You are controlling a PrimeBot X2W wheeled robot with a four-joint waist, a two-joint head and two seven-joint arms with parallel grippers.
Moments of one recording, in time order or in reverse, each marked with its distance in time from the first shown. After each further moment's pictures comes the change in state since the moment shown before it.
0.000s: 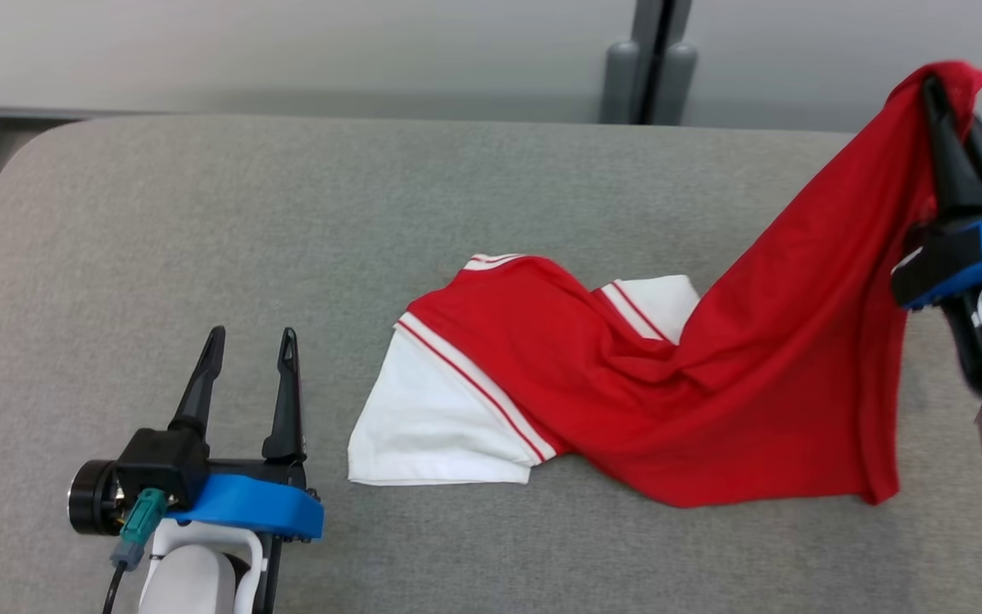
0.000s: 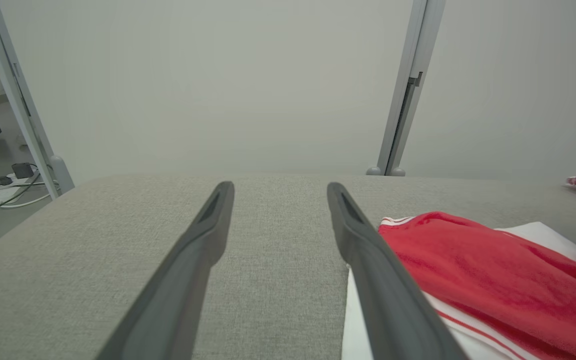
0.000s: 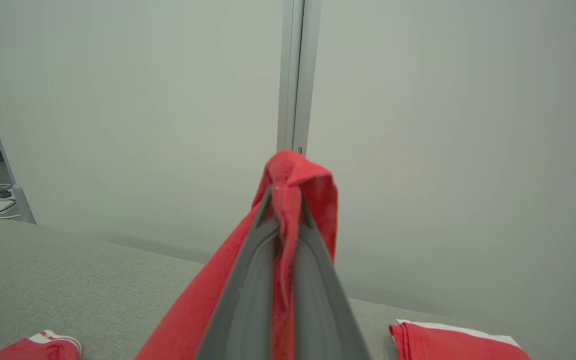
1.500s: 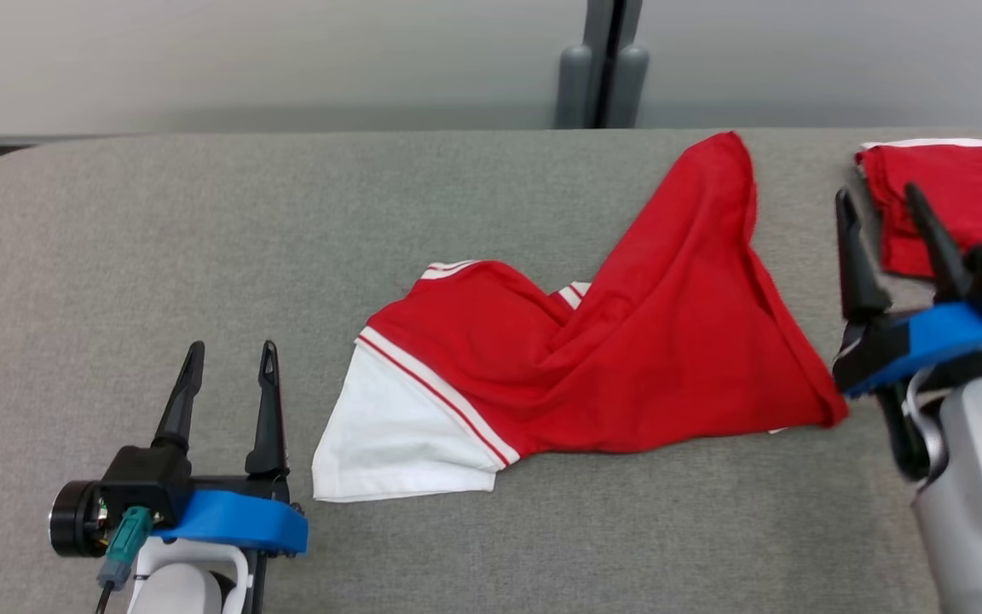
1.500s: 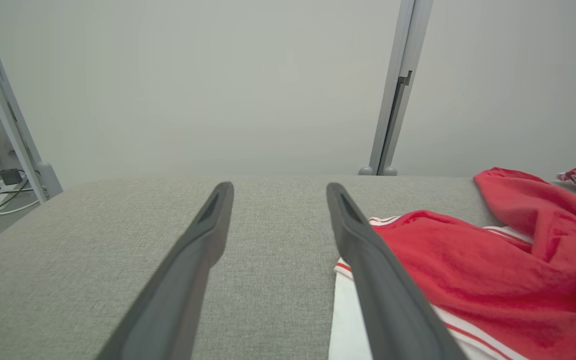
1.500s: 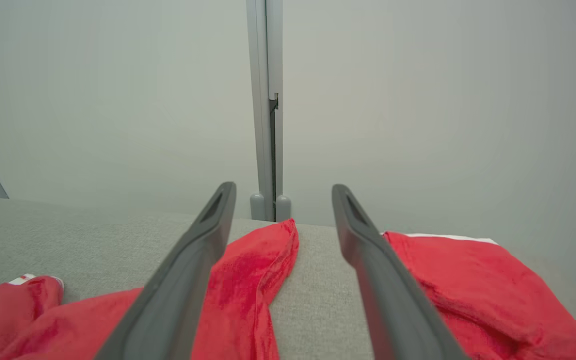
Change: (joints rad) left arm 0.025 0.018 0.006 -0.022 -0.005 0.026 0.000; right arm 0.042 0.056 0.027 0.250 -0.002 0.000 -0.197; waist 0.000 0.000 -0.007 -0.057
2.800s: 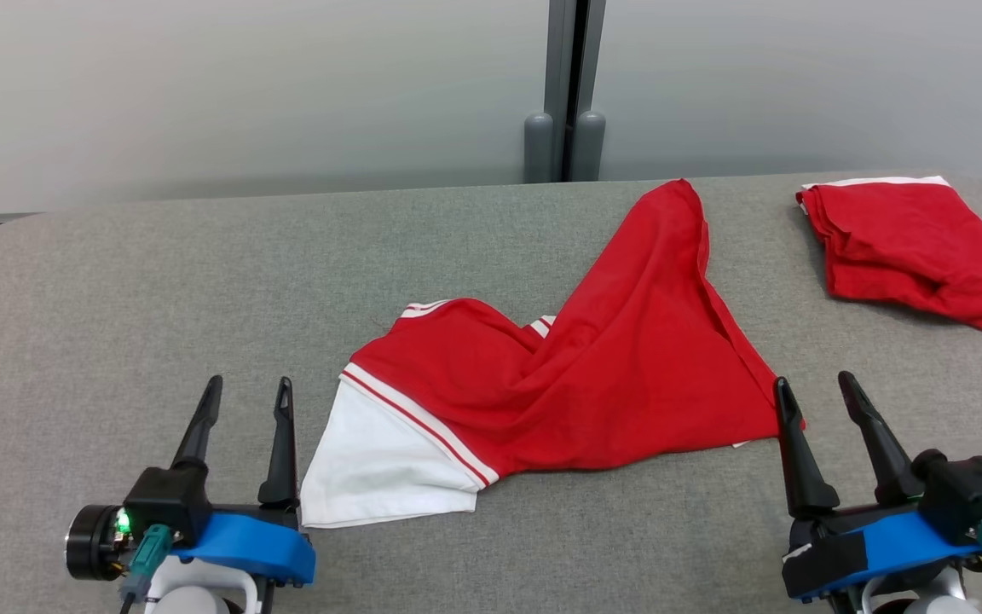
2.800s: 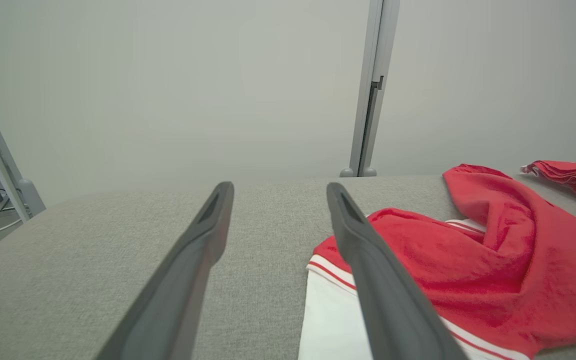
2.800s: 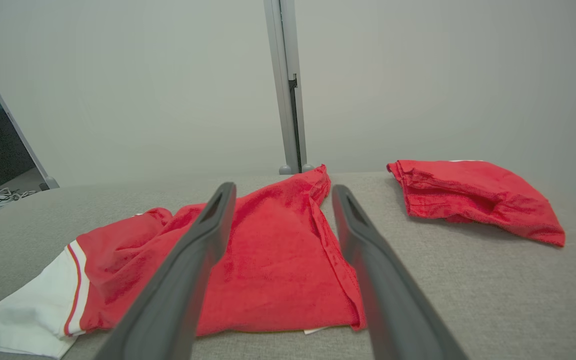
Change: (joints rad) left arm 0.040 0.008 -0.011 0.042 0.020 -0.010 0.000; right arm 0.541 0.188 -0.049 -0.530 -0.047 0.000 0.121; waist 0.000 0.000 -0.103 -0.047
